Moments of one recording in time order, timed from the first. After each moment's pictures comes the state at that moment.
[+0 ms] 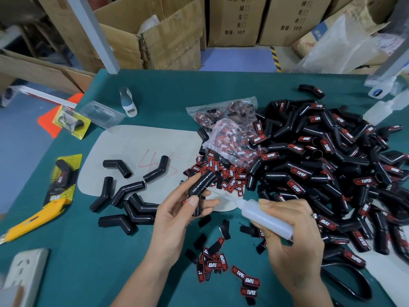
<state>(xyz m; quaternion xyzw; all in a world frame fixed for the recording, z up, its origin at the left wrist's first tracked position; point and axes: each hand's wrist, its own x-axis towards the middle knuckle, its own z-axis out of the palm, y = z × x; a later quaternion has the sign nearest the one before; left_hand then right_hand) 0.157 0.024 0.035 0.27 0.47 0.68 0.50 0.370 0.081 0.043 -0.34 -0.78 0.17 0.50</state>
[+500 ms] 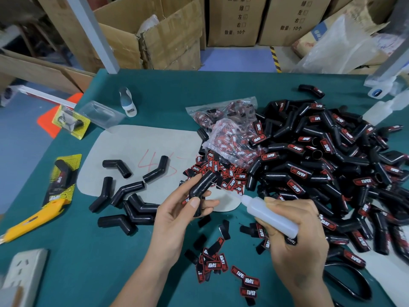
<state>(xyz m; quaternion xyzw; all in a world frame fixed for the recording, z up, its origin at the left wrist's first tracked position) 0.157 0.024 0.033 0.28 0.47 0.68 0.49 0.371 0.081 0.043 -0.37 -0.76 0.15 0.51</state>
